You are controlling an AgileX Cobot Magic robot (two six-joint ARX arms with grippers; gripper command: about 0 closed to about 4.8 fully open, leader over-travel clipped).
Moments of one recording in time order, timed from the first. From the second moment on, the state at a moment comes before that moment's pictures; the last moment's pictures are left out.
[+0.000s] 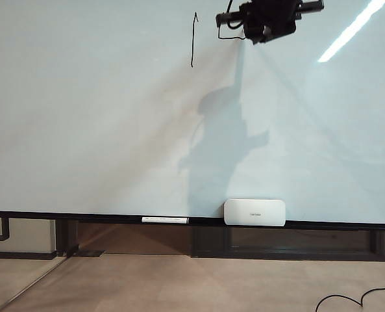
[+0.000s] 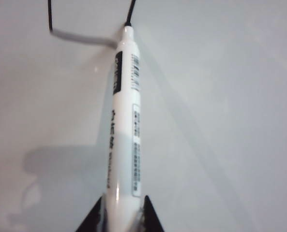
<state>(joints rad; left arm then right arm) -0.14 0.50 0.63 0.09 0.63 0.03 0.48 1.71 1.46 0.14 0.47 -0.07</state>
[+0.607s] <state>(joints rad) -0.14 0.49 0.63 0.09 0.63 0.03 0.48 1.78 1.46 0.01 0.46 -0.02</state>
